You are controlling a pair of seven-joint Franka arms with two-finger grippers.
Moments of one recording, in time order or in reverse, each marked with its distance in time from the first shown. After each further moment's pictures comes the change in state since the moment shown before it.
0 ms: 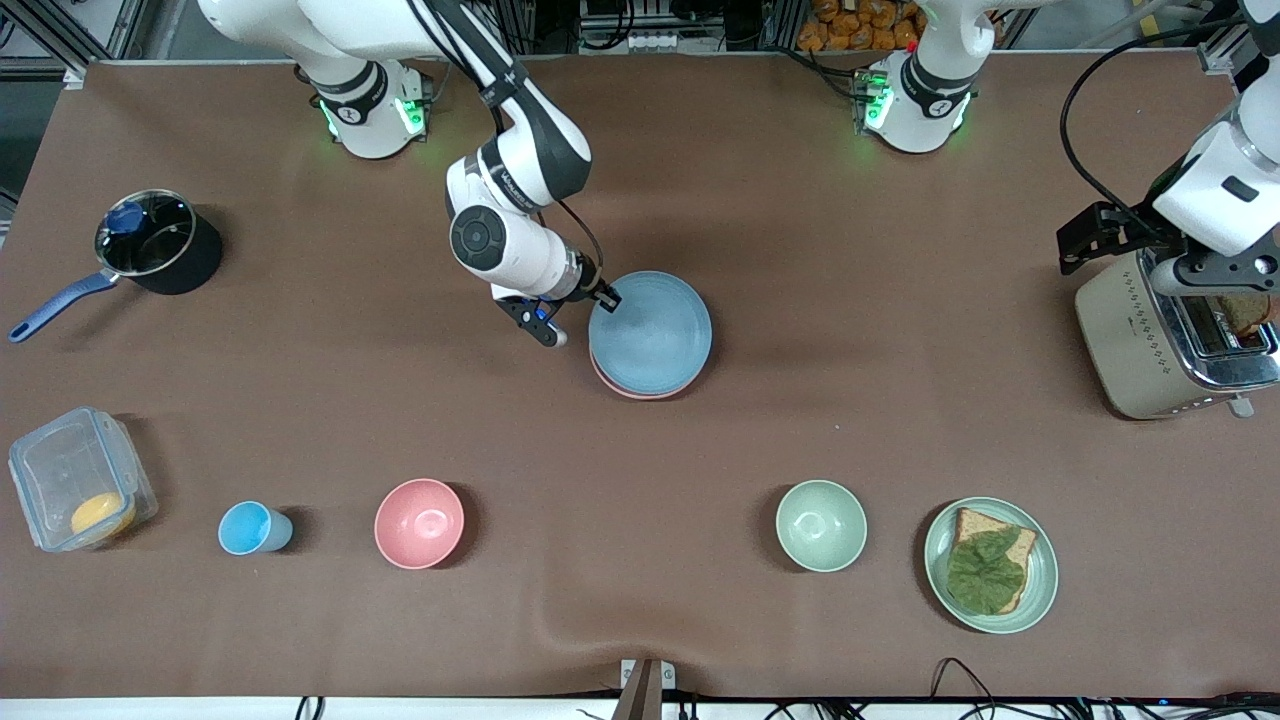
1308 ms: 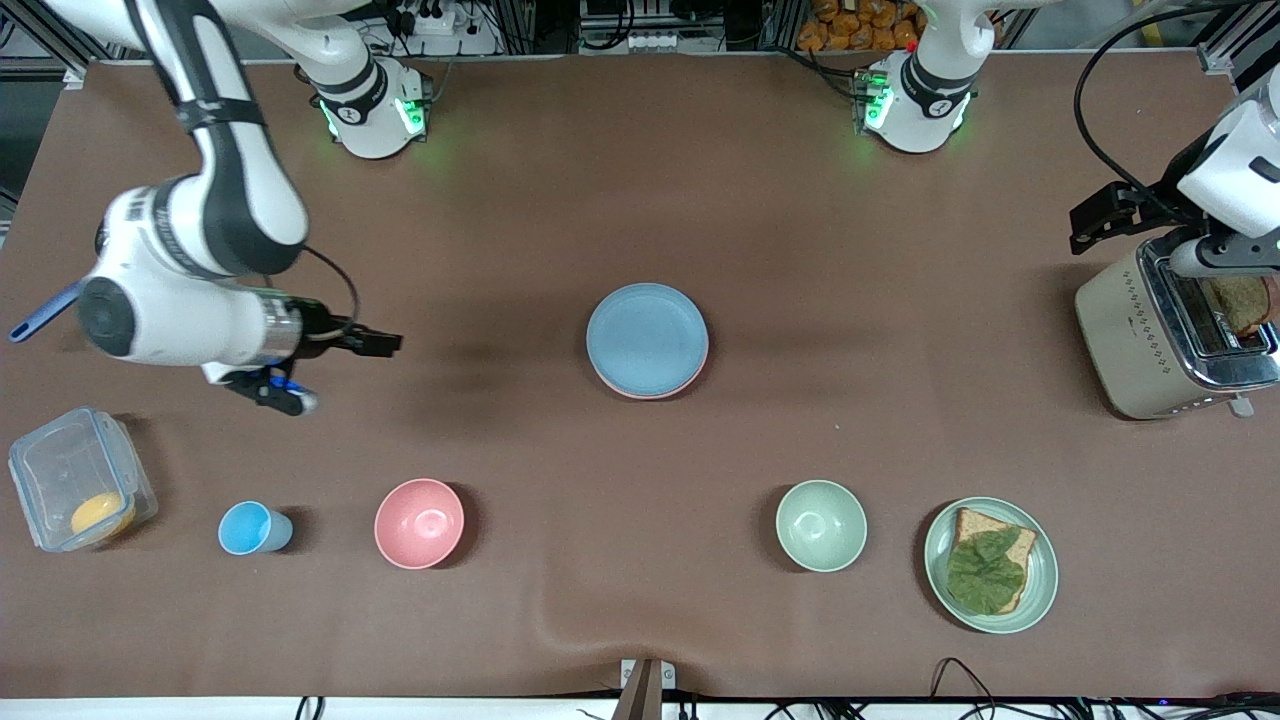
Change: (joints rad) left arm -0.008 -0.024 0.033 -0.002 -0.029 -0.052 0.001; right arm -0.531 -0.171 -0.095 0.127 -0.278 -0.551 -0.740
